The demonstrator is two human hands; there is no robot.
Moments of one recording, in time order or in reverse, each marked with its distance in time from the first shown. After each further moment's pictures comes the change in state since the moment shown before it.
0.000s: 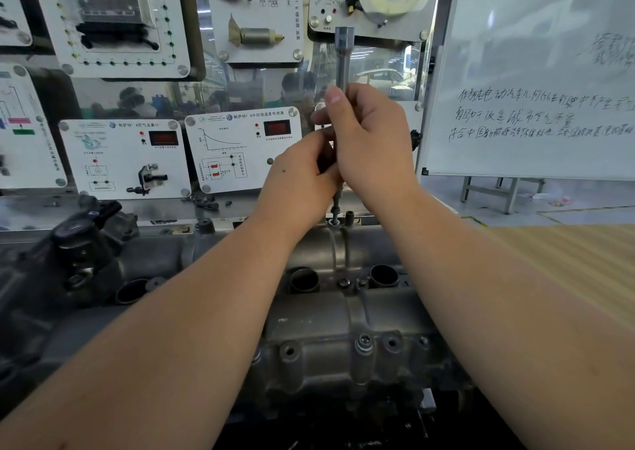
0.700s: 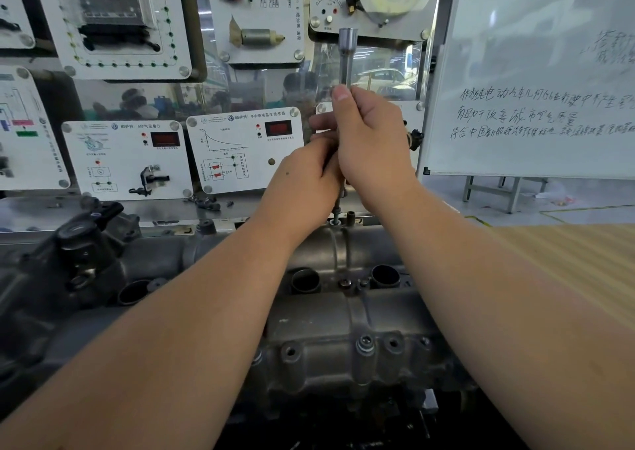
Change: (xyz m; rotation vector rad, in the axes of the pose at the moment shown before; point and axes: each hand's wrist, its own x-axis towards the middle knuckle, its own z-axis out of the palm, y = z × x) left_hand -0.003 0.003 0.000 -0.014 -0.022 0.033; right_hand 0.001 -0.001 0.003 0.071 -0.021 0.082
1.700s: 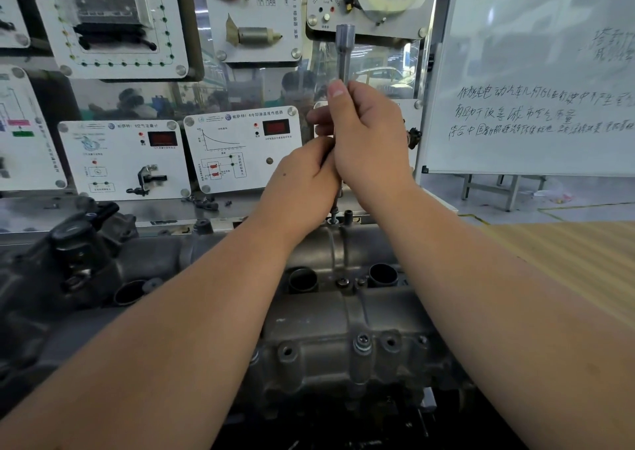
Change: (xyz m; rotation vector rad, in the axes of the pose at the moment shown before) left_hand -0.001 -0.001 0.002 -0.027 -0.006 -0.036; right_hand -0.003 -0.001 0.000 -0.058 0.052 -0.038
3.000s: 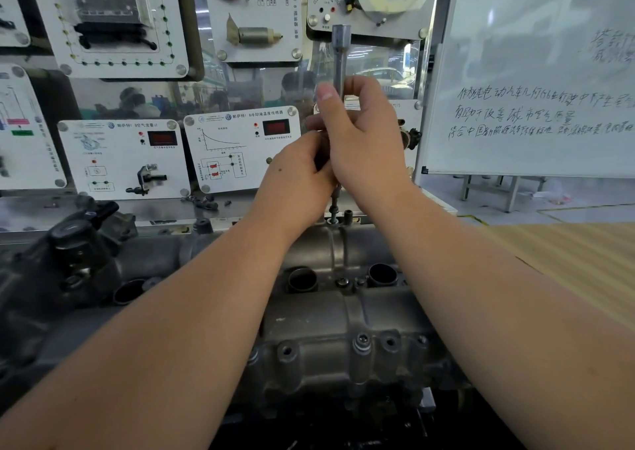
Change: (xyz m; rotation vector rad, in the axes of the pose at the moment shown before) left_hand 0.004 -0.003 -0.004 0.051 0.020 -0.002; right_hand -0.003 0.000 0.004 0.080 -0.029 0.034
